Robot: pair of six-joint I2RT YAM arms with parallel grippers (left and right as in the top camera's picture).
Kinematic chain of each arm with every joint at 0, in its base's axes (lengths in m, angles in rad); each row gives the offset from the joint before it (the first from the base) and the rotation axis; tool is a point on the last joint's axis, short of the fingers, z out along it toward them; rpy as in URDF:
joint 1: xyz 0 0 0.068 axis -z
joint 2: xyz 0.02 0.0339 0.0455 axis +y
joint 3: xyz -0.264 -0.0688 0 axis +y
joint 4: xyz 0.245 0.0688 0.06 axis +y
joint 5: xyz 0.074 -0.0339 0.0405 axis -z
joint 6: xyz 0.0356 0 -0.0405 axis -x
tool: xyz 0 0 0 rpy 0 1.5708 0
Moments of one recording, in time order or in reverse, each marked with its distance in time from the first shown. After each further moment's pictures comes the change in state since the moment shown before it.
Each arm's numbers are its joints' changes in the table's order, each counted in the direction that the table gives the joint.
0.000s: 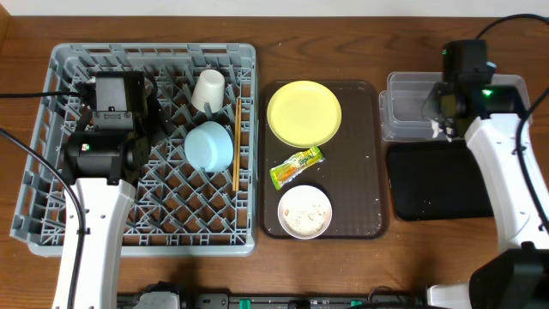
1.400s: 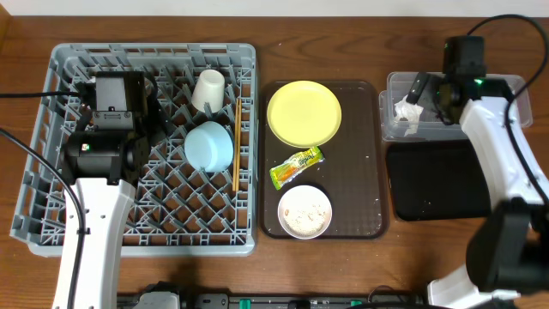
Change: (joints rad) left arm 0.000 0.000 0.000 0.000 0.000 0.000; right arm 0.042 0.120 0.008 -0.187 -0.113 0.100
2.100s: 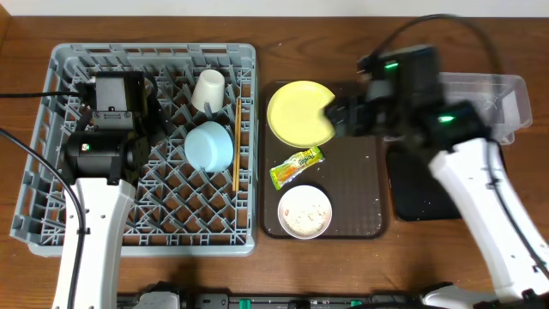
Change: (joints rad) left arm 0.000 0.000 0.000 0.000 0.000 0.000; right arm -0.393 -0.231 0.000 0.103 -0.521 0.093
